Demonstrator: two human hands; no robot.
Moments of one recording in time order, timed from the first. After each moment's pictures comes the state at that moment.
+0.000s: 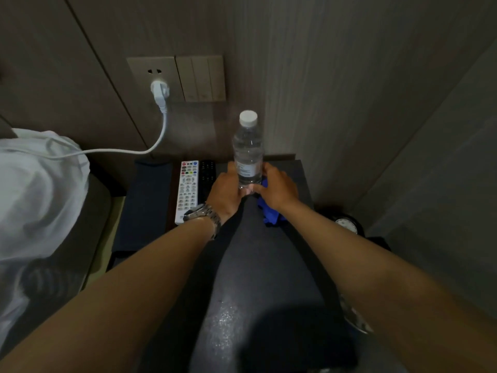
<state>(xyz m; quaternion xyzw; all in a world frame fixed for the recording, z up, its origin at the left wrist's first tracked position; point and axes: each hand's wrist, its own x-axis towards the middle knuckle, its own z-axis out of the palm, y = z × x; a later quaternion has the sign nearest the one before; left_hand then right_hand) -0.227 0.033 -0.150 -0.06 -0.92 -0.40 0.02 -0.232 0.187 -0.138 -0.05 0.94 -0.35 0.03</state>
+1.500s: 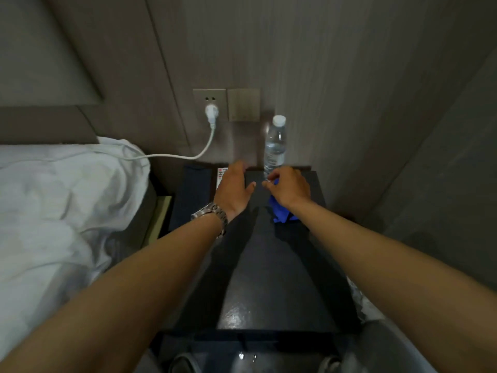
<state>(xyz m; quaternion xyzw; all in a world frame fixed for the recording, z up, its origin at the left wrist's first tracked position) -0.148 -0.014 -0.066 -0.05 -0.93 -0.36 0.12 -0.164 0.144 -0.051 -0.01 0.95 -0.32 -0.02</state>
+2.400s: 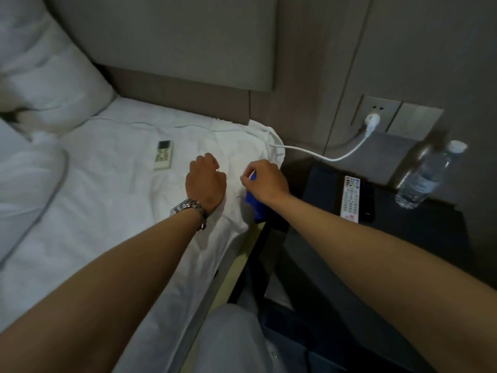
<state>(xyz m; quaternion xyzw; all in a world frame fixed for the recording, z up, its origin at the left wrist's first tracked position) 0.000 -0.335 -0.037 0.29 -0.91 -0.16 0.26 -0.068 -0.197 -0.017 -0.28 0.89 -0.35 0.05</state>
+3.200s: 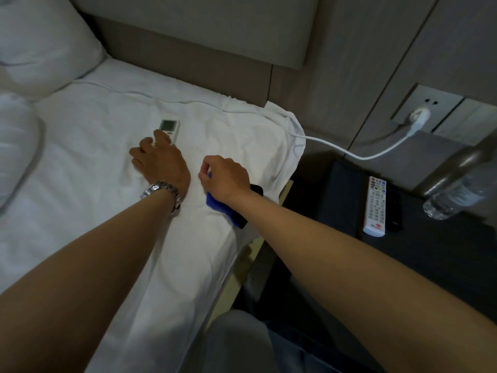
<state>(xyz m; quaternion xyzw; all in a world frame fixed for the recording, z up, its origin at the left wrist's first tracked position) -0.013 -0.461 -0.087 0.49 -0.82 -0.06 0.28 -0.052 -0.321 -0.057 -0.39 0.87 -0.28 0.09</state>
